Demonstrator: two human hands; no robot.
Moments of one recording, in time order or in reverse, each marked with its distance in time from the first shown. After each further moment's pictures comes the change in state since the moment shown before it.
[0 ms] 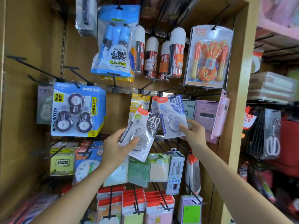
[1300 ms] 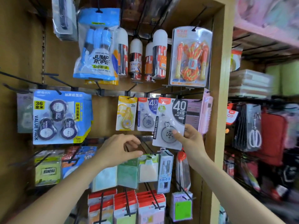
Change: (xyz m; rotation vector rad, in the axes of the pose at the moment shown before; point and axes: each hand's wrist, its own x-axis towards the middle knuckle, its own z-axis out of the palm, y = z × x) left_hand 0.024 0.035 0.010 0.571 -0.526 0.113; right_hand -0.067 -0.032 -0.033 0.261 -0.109 -0.017
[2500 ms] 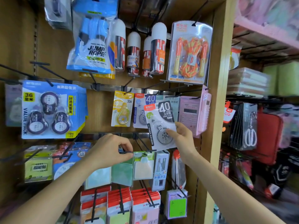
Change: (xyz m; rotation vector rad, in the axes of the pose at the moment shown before) left_hand -0.012 0.004 0.003 0.074 -0.037 0.045; right_hand 0.022 0.026 0.002 -0.088 -0.015 0.013
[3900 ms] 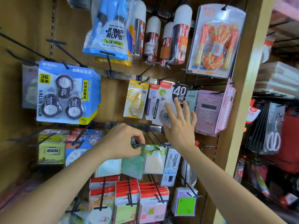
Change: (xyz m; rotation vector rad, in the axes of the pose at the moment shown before) left_hand -0.003 0.000 0.000 -0.018 -0.010 0.021; right_hand 0.033 0.026 0.047 -1.364 0.078 -0.625
